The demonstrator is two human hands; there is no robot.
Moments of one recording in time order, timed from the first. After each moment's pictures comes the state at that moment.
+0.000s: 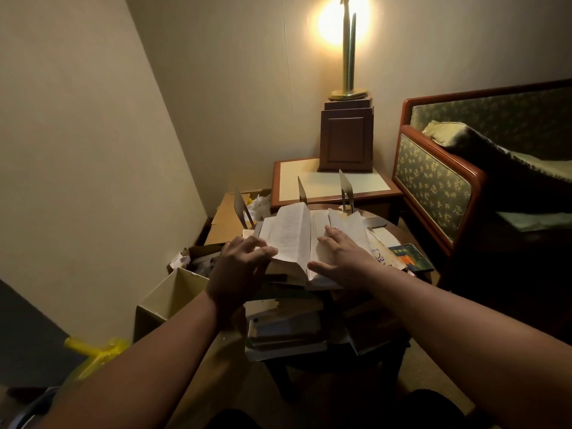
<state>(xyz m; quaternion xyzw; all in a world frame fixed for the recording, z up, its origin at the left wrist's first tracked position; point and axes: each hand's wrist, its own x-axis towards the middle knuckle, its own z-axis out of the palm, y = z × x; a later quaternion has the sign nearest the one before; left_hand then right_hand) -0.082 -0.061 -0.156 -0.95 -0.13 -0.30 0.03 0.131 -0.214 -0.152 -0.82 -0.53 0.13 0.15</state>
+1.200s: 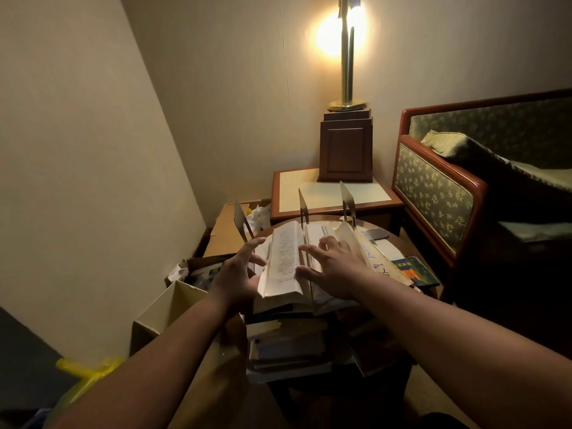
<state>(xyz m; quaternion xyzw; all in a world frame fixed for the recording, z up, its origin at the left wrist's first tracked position) -0.072 -0.044 -0.152 -0.91 -0.25 -0.24 -0.22 0.127 -0.187 -0.145 -0.83 -0.54 0.07 0.09</state>
